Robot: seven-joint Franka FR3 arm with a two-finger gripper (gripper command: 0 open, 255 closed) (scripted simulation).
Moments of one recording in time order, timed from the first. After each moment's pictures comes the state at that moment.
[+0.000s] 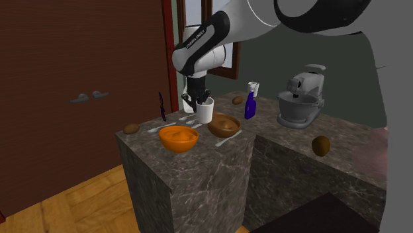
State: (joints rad) arm 0.06 0.49 0.06 -1.62 -0.14 2.25 0.12
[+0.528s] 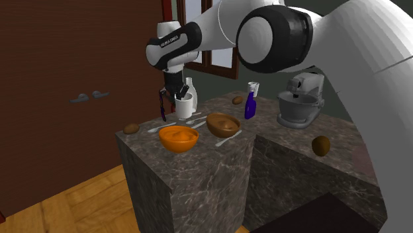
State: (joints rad) arm 0.16 0.76 0.07 -1.13 -0.16 2.03 0.20
